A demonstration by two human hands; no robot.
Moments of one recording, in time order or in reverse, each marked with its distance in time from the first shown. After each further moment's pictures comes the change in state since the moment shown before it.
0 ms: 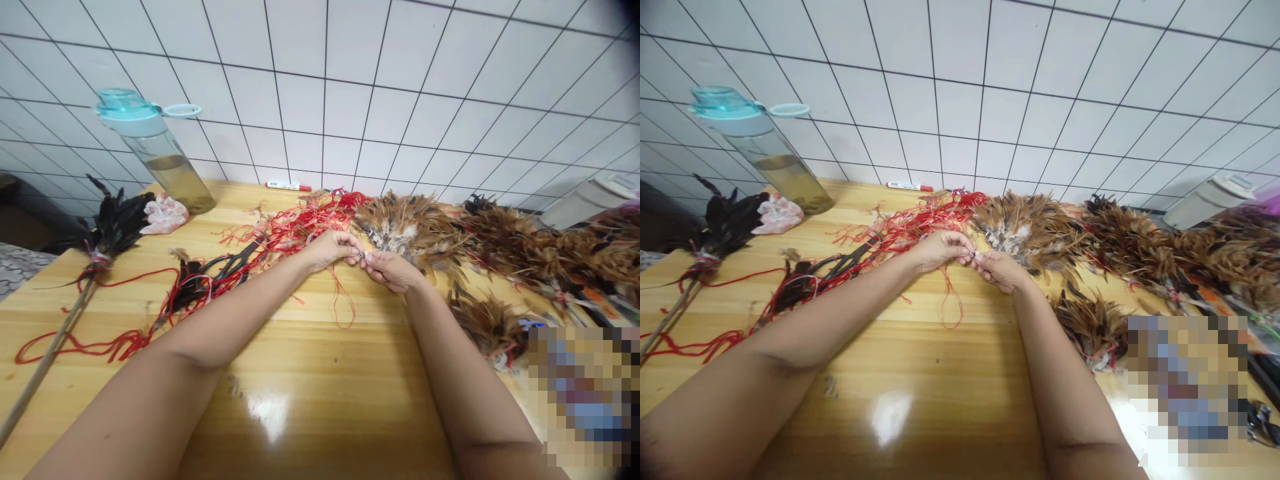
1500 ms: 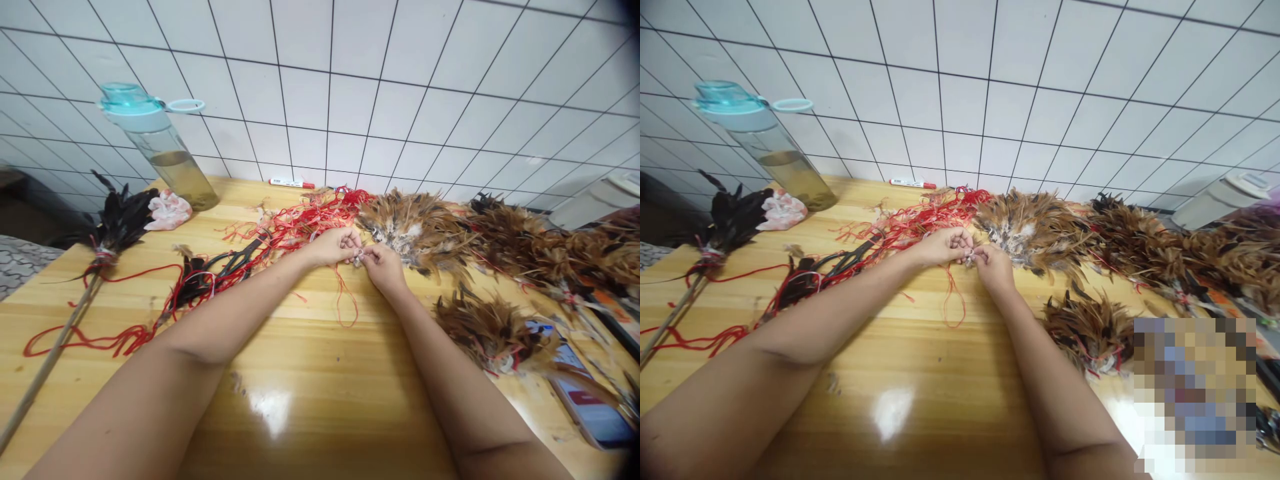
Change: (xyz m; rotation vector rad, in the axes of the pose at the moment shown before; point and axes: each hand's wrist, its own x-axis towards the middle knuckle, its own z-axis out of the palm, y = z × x) left_hand 0.000 0.002 -0.008 0.316 -0.028 0.027; right_hand 0.018 0.021 0.019 -0.840 0.553 -0.522
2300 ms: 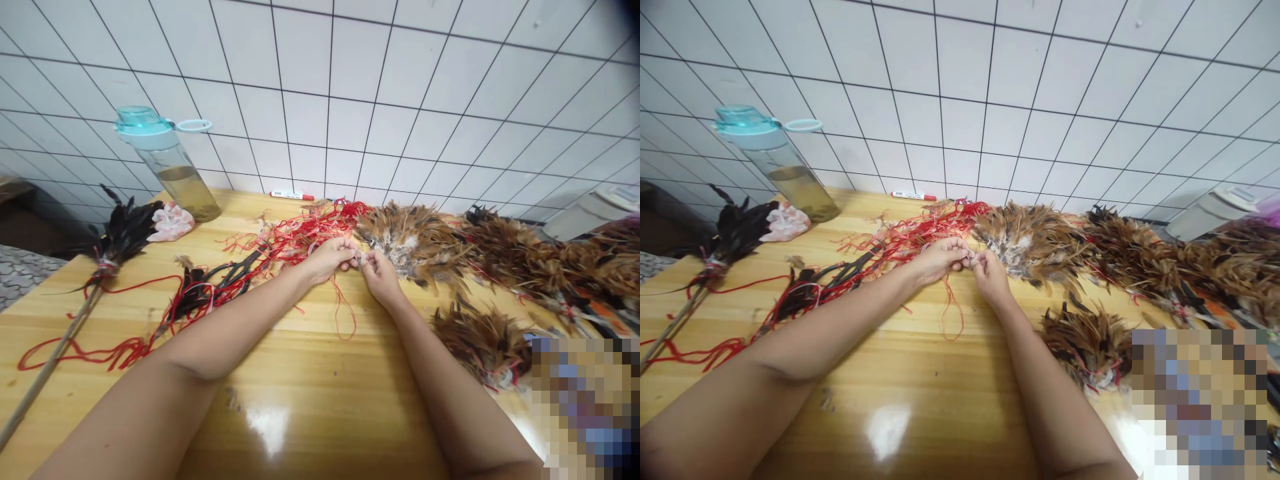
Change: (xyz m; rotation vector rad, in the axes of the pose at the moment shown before) left_hand 0.000 0.009 0.017 -0.402 0.249 -0.123; right_hand 0.001 0.002 0.001 0.168 0.004 0.046
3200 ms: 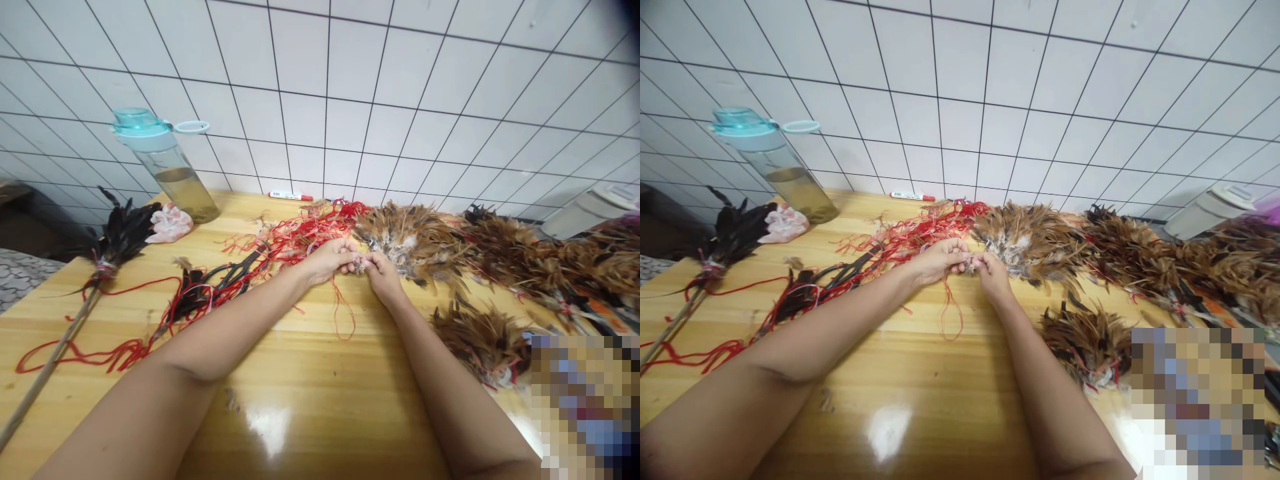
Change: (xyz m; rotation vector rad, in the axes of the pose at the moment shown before) left_hand -0.002 0.000 0.000 0.034 -0.083 -0.024; right_hand 0.004 0.009 -0.005 0.068 -0.011 -0.128
